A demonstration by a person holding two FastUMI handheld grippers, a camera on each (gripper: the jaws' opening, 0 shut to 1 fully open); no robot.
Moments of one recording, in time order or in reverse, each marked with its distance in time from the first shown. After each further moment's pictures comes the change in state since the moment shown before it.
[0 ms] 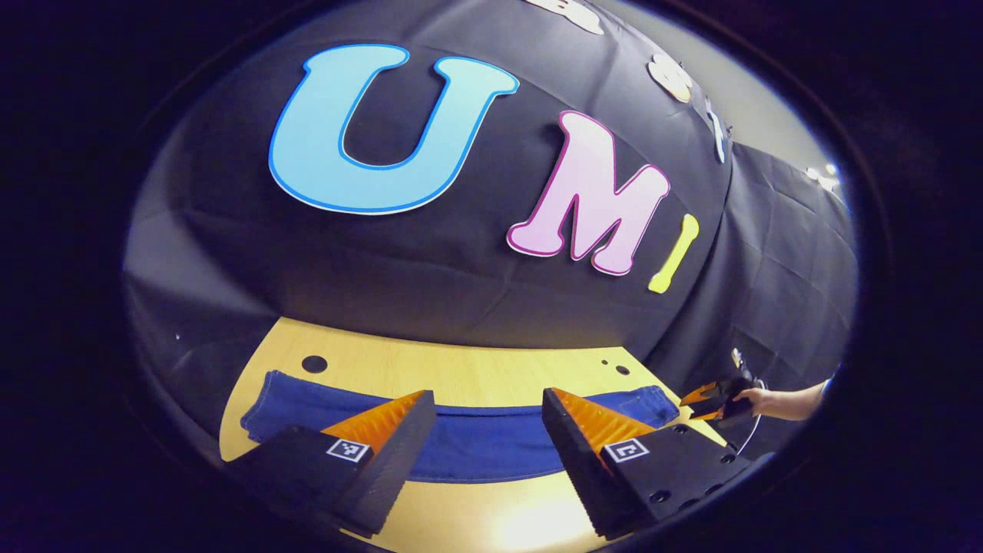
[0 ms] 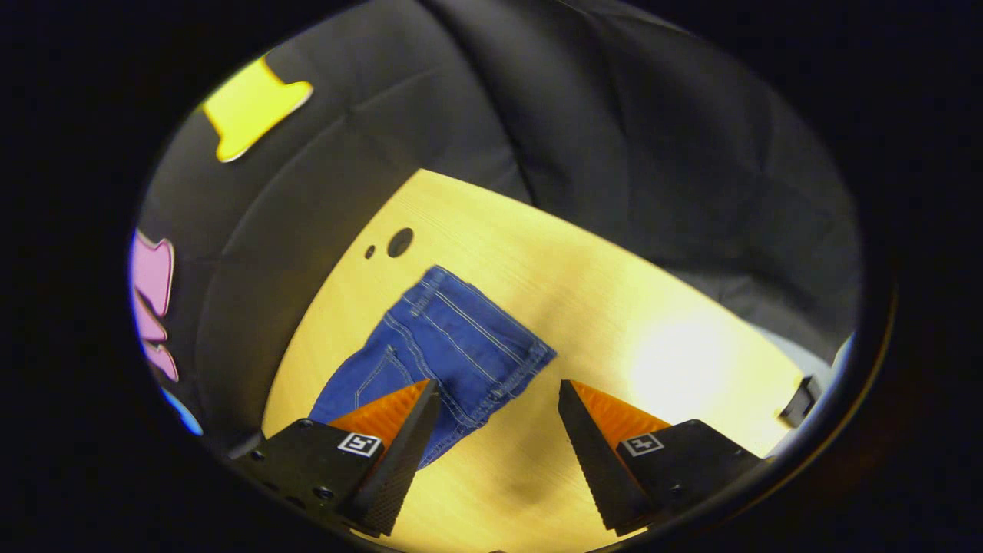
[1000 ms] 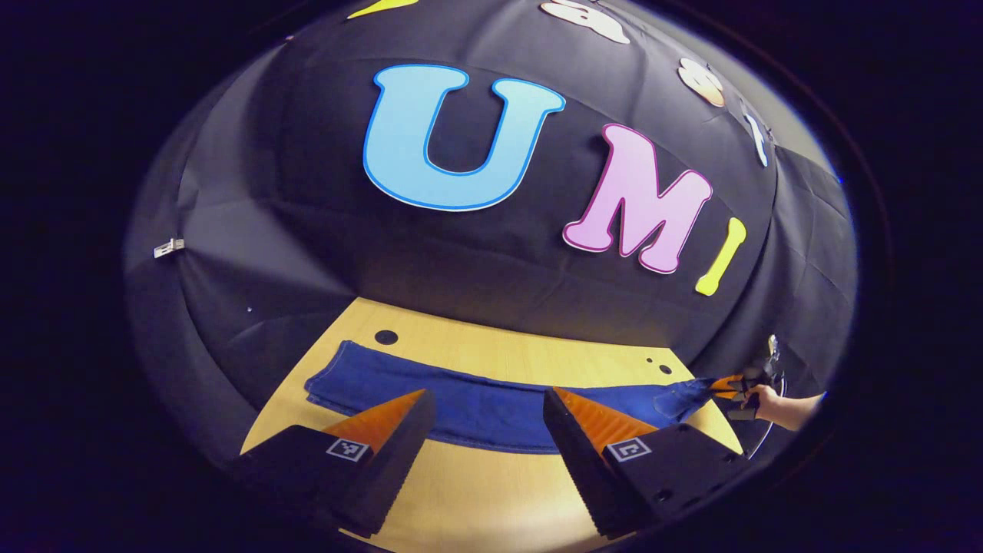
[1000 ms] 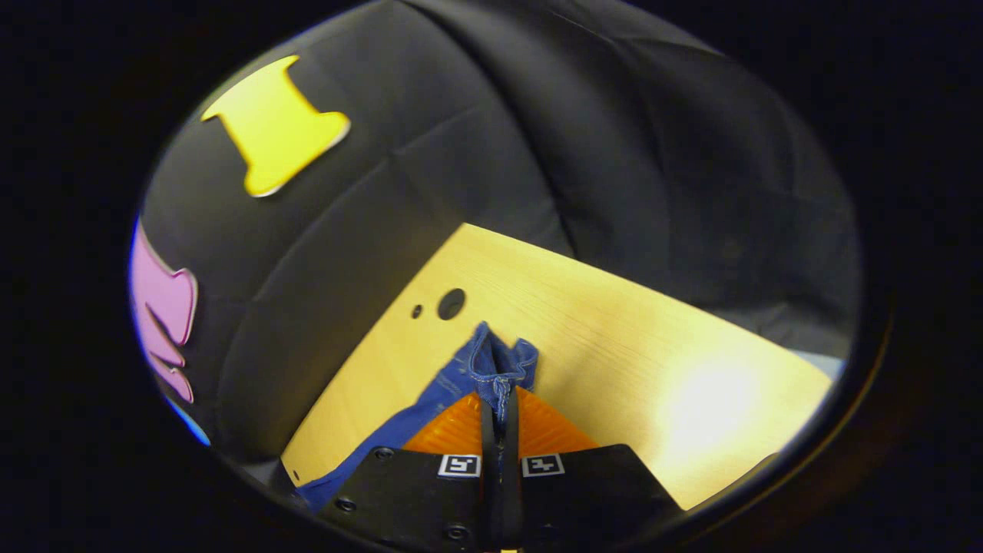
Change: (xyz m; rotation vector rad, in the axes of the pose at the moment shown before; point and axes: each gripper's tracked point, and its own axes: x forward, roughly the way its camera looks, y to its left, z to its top) left arm -0.072 0.036 -0.029 -0.030 0.012 0.232; right arm -0.041 0.095 0.046 -0.184 -0.288 0.177
